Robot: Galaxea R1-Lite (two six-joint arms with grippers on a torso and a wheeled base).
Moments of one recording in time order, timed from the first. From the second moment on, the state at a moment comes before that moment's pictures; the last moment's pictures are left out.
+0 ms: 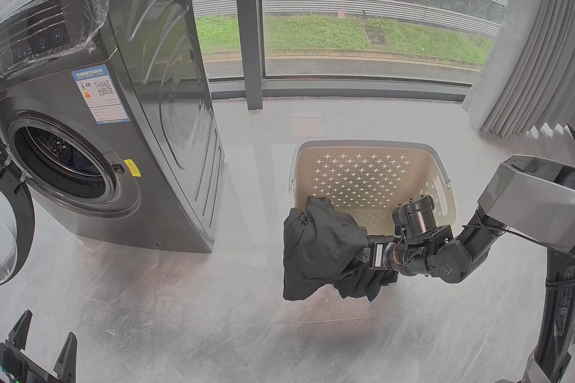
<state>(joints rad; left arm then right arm) 0.00 0.02 -0.02 0.00 0.00 -0.03 0.44 2.26 -0.89 -0.61 -0.11 0.42</state>
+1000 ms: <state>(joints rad) 0.00 0.02 -0.02 0.00 0.00 -0.03 0.43 2.14 -0.76 -0.68 -0.11 0.41</state>
